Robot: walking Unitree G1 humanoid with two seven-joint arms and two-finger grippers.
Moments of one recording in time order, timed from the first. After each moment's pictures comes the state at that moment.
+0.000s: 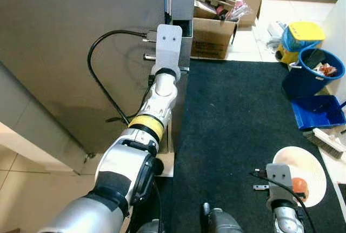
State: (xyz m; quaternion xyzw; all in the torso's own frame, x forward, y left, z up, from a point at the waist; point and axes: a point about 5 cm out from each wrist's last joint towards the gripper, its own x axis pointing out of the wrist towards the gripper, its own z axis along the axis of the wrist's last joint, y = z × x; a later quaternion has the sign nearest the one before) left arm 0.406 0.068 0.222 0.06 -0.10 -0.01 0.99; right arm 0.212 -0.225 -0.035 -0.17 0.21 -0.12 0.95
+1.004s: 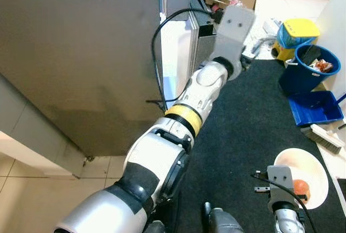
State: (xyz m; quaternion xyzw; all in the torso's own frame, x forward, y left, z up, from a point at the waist) left arm 0.372 -0.052 0.266 0.00 -0.13 -0.38 0.91; right arm 0.209 -0.227 -0.036 -0.18 0.21 -0.13 0.95
